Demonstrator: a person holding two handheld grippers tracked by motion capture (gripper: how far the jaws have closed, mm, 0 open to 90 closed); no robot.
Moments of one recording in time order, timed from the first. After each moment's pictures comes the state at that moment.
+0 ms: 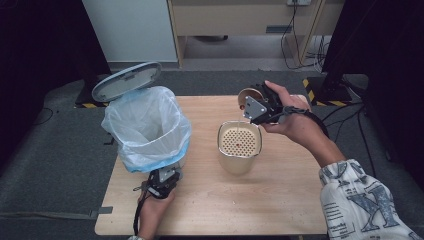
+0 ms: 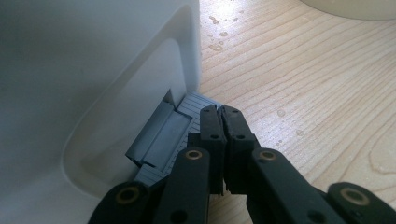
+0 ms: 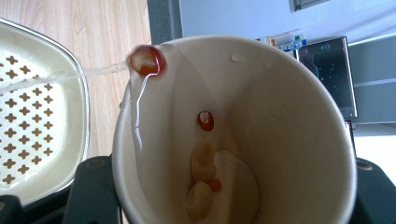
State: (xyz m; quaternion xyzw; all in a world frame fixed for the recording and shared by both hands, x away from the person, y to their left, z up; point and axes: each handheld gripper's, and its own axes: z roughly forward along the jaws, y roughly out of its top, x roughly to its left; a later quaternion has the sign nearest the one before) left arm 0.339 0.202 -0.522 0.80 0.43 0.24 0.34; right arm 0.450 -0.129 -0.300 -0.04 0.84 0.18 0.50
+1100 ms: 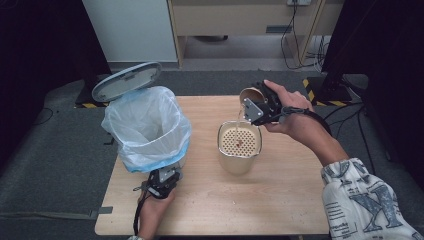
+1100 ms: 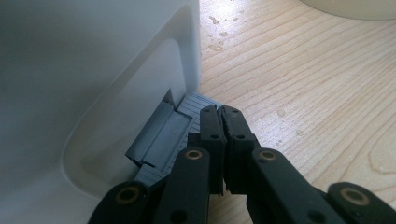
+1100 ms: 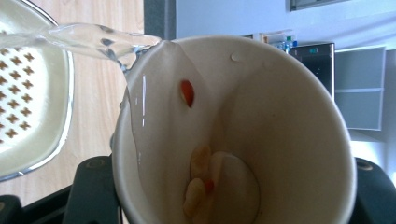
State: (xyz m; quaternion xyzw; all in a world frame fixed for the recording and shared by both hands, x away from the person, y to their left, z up) left arm 0.339 0.202 -0.522 0.80 0.43 0.24 0.34; right arm 0.447 -0.128 -0.297 -0.07 0.83 0.13 0.53
